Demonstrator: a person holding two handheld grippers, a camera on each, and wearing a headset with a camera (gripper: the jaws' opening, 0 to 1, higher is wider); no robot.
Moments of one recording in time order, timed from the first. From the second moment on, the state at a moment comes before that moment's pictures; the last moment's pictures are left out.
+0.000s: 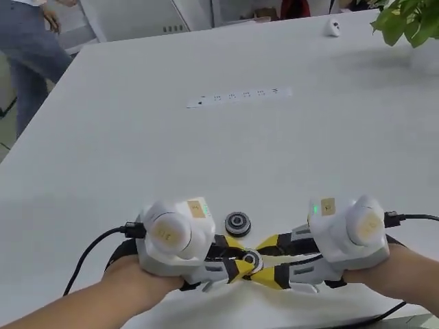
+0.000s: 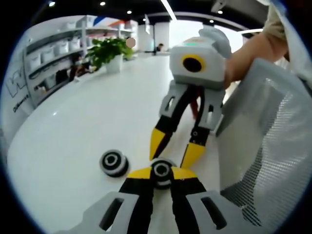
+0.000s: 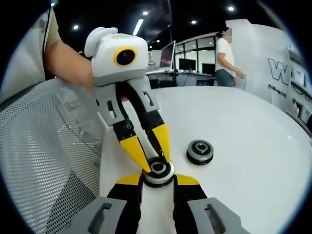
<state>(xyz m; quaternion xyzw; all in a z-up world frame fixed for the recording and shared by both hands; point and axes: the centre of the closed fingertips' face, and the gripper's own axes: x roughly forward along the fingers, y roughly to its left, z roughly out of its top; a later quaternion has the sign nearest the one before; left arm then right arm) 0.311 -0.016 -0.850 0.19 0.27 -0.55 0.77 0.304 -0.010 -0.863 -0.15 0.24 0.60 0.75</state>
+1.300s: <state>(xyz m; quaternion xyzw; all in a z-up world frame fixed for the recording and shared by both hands) 0.311 -0.016 -0.851 0.20 0.27 -0.54 0.77 0.304 -0.023 -0.867 -0.18 0.26 0.59 0.75</state>
